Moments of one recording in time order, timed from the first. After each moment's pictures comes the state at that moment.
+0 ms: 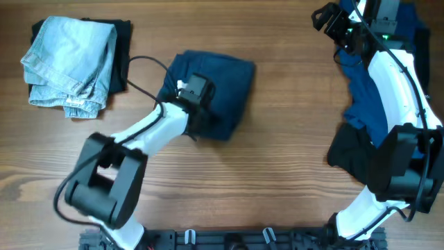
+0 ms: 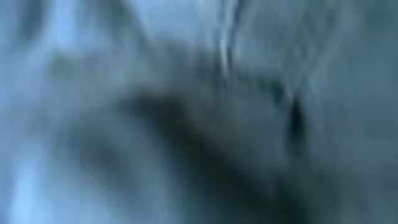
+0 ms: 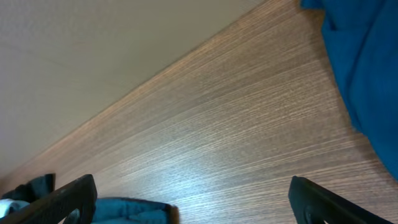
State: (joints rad) left arm -0.47 1.81 1.06 -0.56 -0.14 -0.53; right arm -0.09 1.90 1.58 -0.43 -0.30 0.50
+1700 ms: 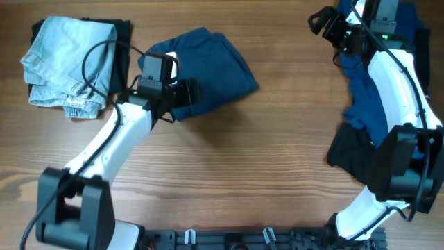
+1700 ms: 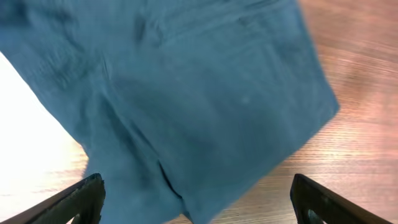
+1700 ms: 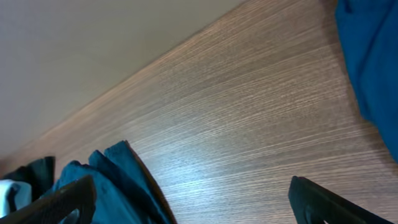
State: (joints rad) left arm -0.27 1.61 1.06 -0.41 0.12 -0.42; right arm -0.09 1.90 1.58 -0.47 -0.33 0.45
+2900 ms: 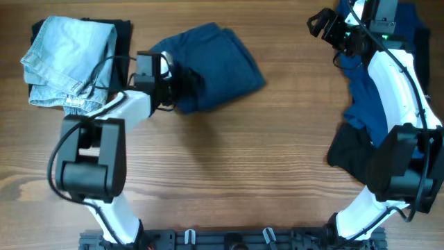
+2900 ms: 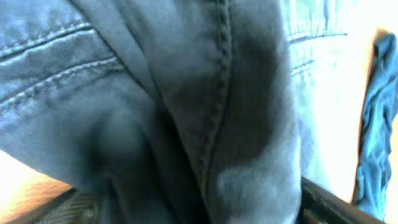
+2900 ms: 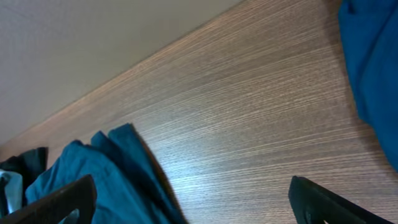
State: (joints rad) left arm -0.14 1.95 1.07 -0.03 0.44 -0.66; right arm -0.09 1.90 1.58 -0.49 -0.34 0.41
